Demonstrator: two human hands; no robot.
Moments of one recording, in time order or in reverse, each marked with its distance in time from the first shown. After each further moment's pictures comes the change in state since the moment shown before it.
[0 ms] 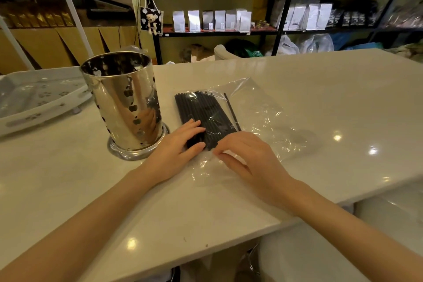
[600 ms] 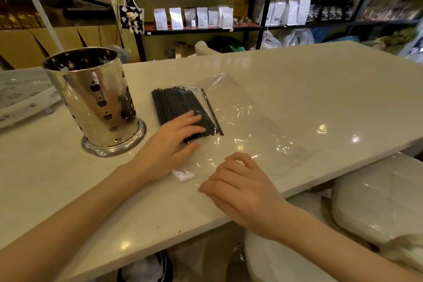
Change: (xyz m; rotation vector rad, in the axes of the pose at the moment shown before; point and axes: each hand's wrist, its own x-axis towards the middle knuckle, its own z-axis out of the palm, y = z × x) left_hand 0.001 0.032 0.011 0.144 -0.015 0.237; right_hand -0.057 -0.031 -0.022 -0.245 0.010 -0.204
